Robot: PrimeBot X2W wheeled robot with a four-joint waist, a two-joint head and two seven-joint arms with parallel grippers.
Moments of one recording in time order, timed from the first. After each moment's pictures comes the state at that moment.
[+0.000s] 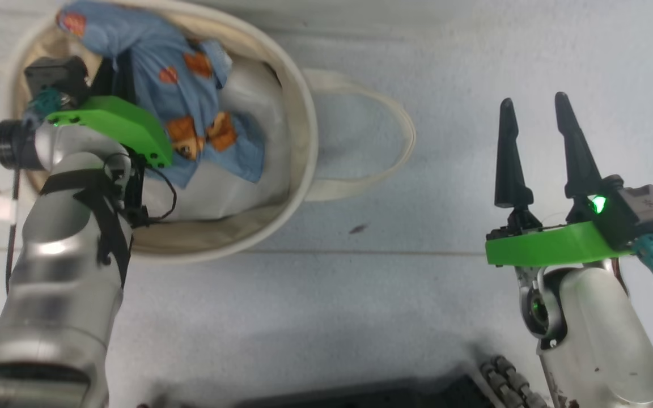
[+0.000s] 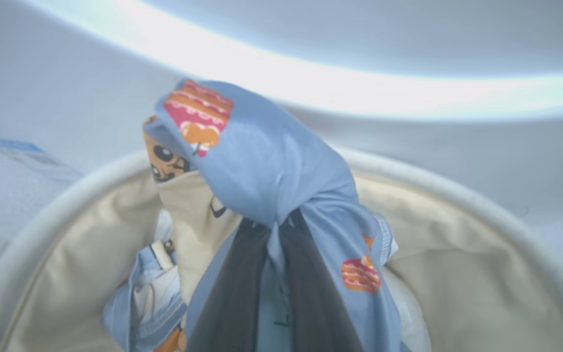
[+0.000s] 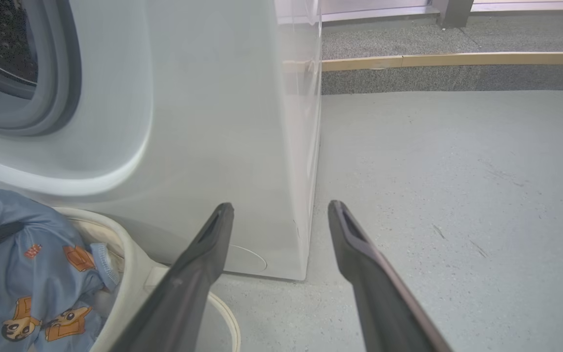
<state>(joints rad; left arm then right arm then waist) -1.08 0.10 -0.14 1.14 -0.25 0.09 -0.25 -0.37 -0.05 0.13 0.05 0.16 0.13 -0.26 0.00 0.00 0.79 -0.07</state>
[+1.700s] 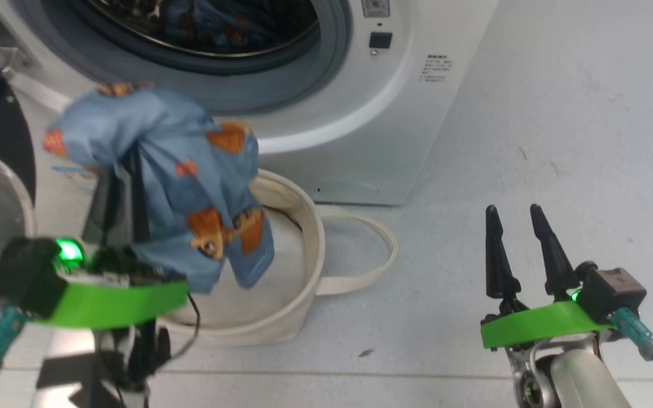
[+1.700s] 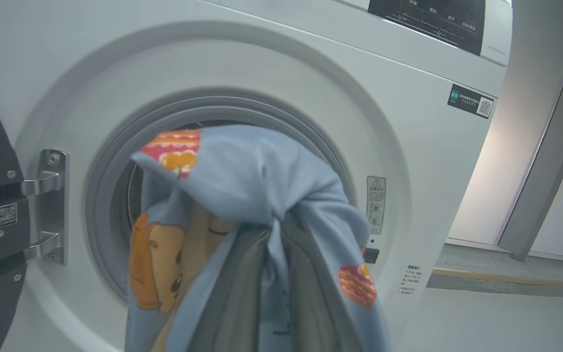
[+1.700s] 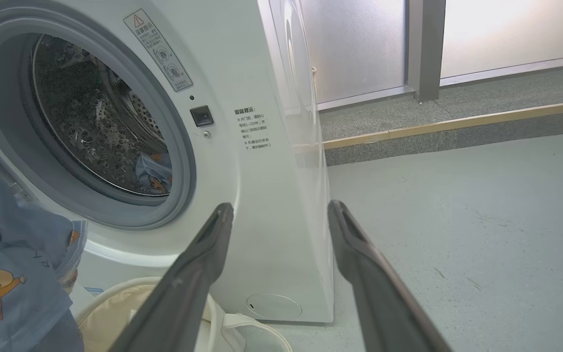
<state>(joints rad) -0.28 0.04 0.00 -0.05 -0.25 -0.05 -0.26 -0.14 -0.05 0.16 0.11 0.28 0.13 -0.26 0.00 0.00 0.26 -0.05</state>
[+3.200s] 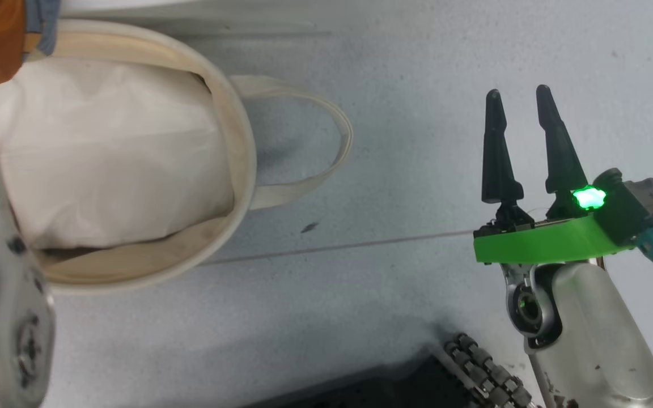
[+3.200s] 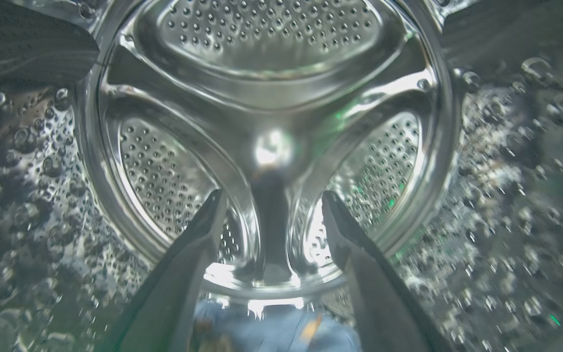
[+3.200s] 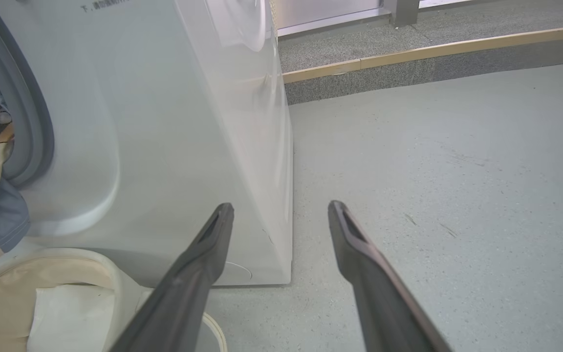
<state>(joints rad) -1.42 0.14 0.14 0.64 -0.02 -0.05 -0.26 -0.39 -0.05 0.19 0.02 0.32 0.13 -0.26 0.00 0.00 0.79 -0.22</state>
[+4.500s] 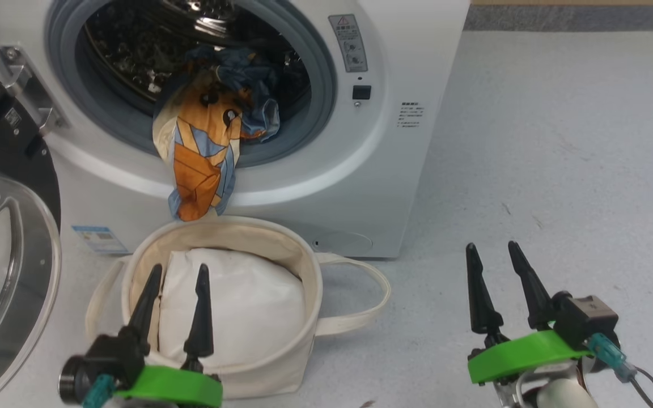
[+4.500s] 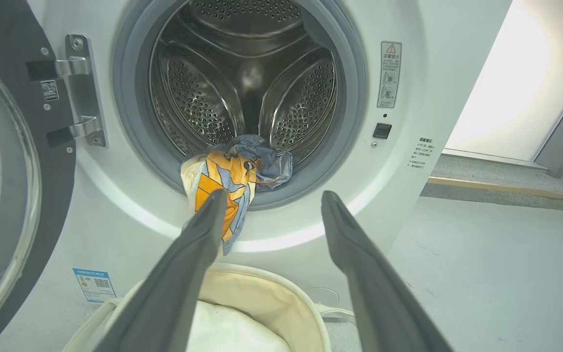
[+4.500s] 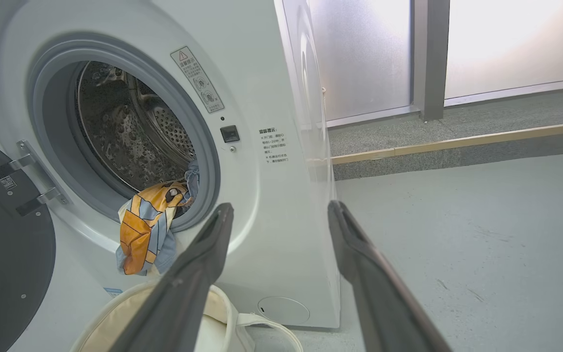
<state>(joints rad) -0.10 0.04 -0.07 0.20 -0.17 0.05 -0.26 -0.09 -0.05 0.21 0.15 0.28 0.13 -0.26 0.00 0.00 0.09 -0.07</state>
